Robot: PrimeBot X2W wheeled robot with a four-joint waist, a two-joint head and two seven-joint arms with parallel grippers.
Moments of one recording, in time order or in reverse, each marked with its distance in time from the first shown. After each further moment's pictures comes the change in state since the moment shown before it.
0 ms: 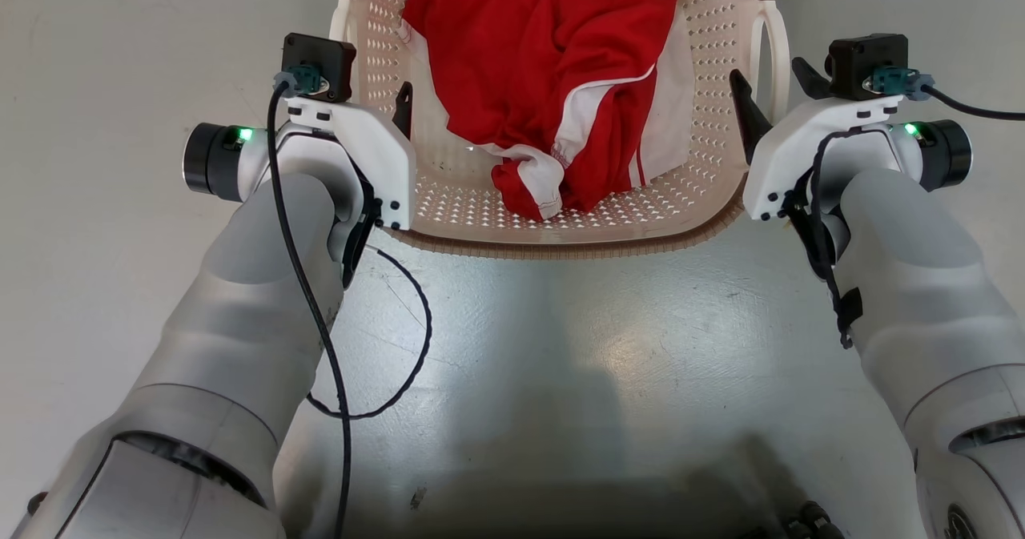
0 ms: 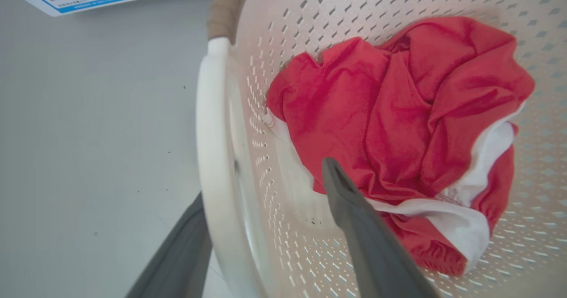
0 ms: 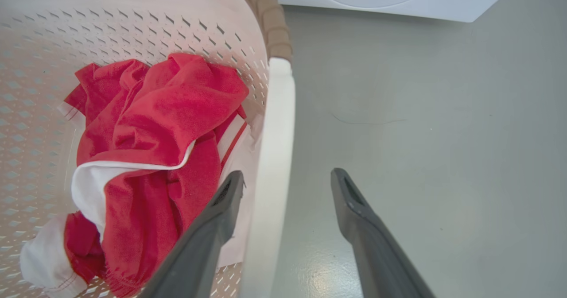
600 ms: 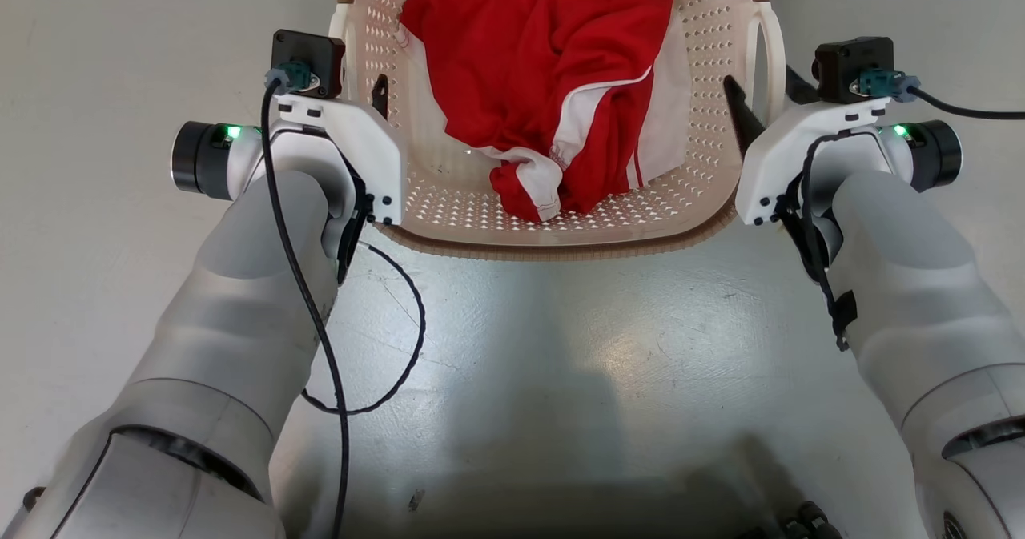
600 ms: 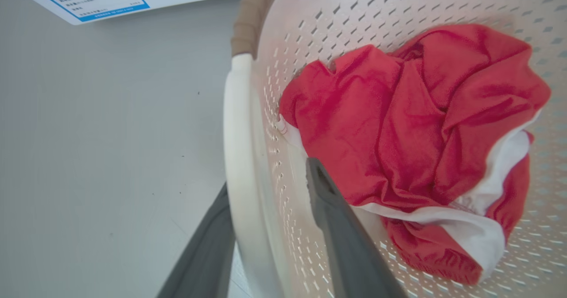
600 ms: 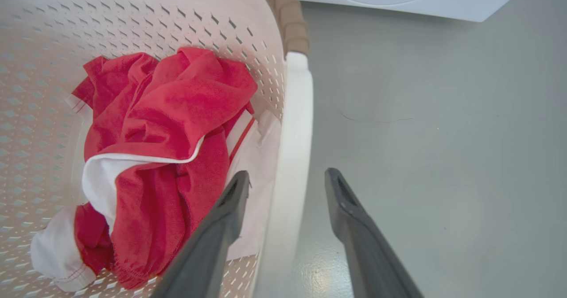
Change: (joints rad) left arm -0.019 0.001 -0.020 0.036 -0.018 0.013 -0.020; right arm -0.002 0.000 0.087 0.005 0.065 0.000 0.007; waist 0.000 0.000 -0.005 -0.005
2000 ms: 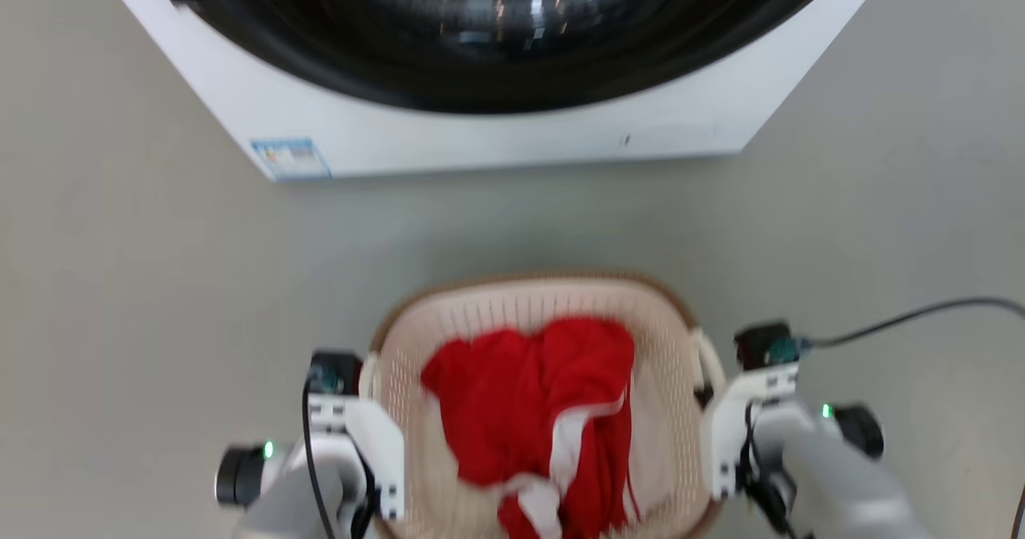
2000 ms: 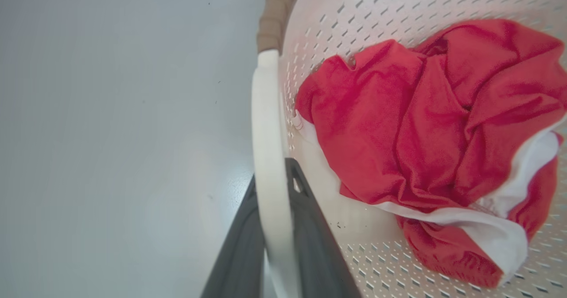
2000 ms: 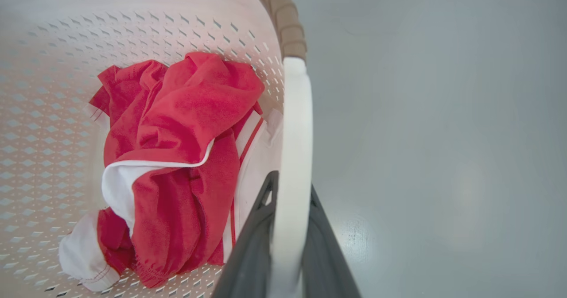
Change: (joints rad) left arm 0.483 0.001 -0.094 0.020 -0.142 0.009 0.072; right arm 0.445 0.005 0.352 -0.070 0.349 -0.001 0.186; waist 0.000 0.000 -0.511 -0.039
